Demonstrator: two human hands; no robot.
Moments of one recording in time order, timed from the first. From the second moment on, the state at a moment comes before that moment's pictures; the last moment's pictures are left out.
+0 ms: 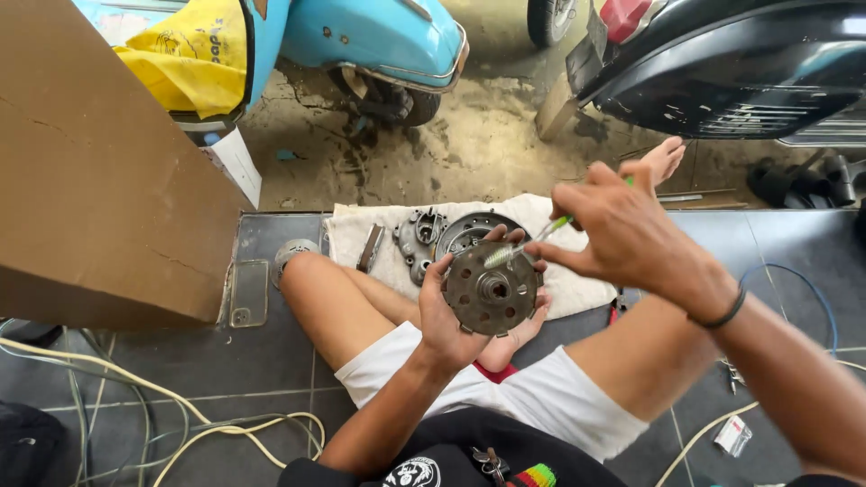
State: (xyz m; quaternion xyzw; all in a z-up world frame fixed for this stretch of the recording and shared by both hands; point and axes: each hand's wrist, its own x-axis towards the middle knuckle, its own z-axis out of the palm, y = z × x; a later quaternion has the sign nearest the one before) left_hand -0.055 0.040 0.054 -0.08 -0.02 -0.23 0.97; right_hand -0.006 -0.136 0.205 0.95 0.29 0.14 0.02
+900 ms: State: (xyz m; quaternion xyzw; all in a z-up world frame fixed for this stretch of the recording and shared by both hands) left_hand 0.013 -0.006 0.096 0.04 0.00 -0.31 0.95; right_hand 0.140 -0.178 0.222 0.87 0.49 0.07 0.04
